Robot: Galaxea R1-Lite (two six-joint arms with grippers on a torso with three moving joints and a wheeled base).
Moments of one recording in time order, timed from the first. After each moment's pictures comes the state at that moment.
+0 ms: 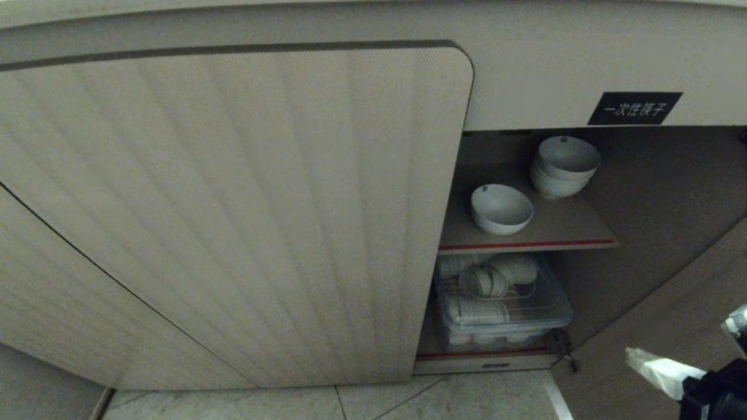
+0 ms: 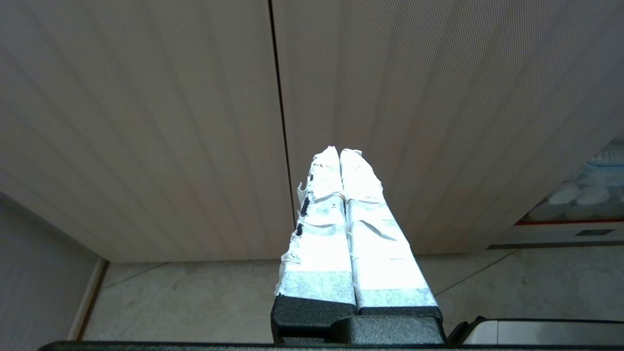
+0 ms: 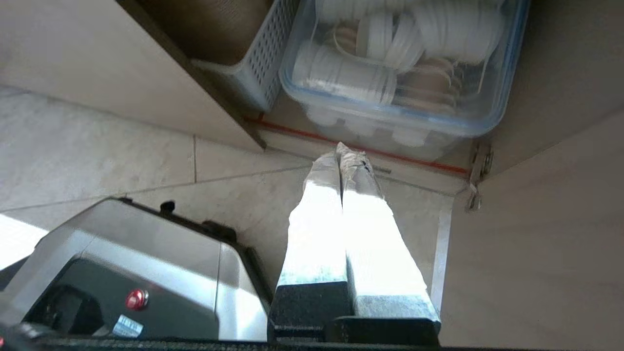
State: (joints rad) left arm 0.00 0.00 0.00 0.00 -0.01 -0.02; right arm 0.18 1.09 -0.07 -0.67 0.16 -0.02
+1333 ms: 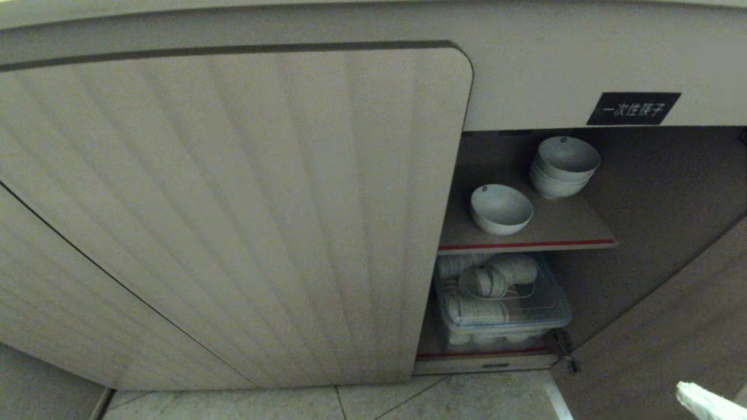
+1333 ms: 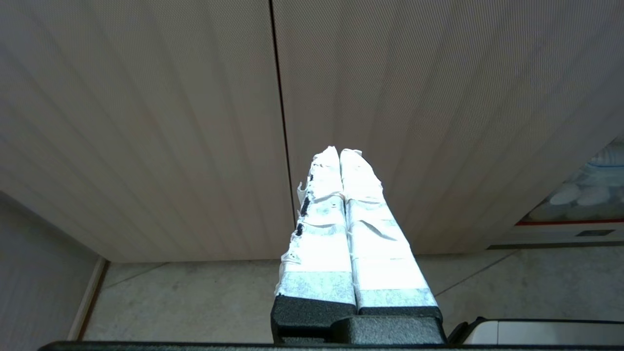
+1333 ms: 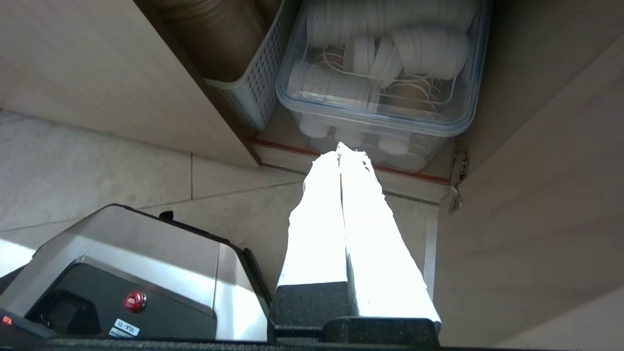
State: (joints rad) left arm 0.00 0.00 0.00 0.00 0.00 -0.02; right arm 0.11 0.70 0.00 -0.45 0.20 -0.04
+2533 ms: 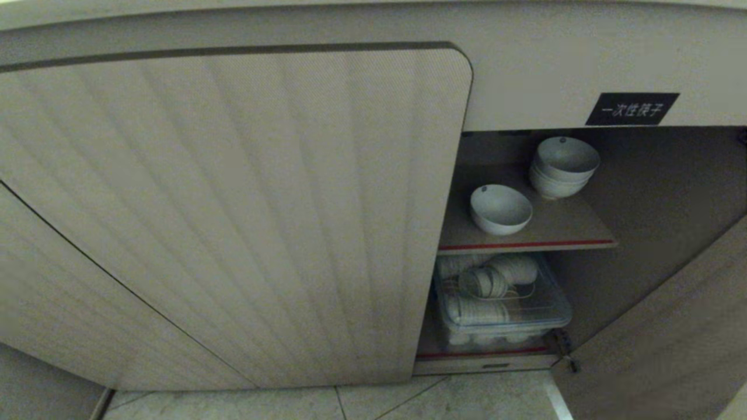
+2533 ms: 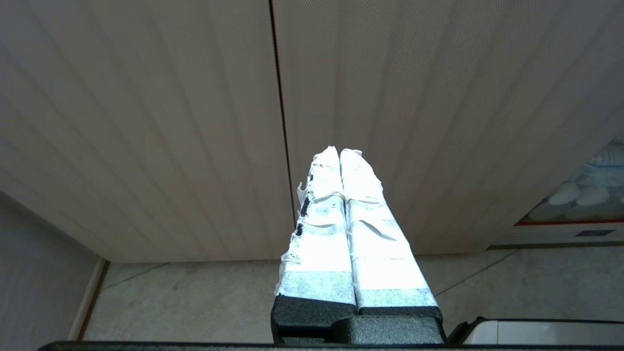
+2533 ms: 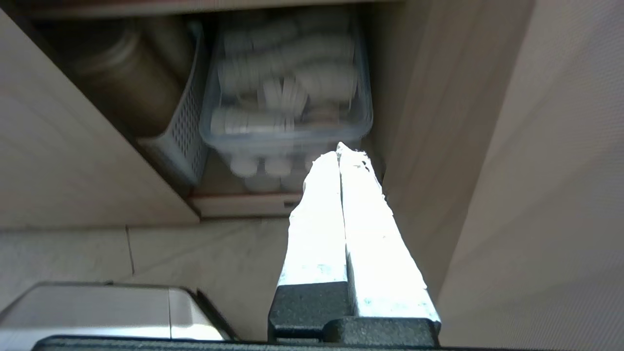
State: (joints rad) left arm 0.00 0.00 0.00 0.00 -0.01 -0.02; right arm 0.01 0.04 -0.01 0.04 0.01 0.04
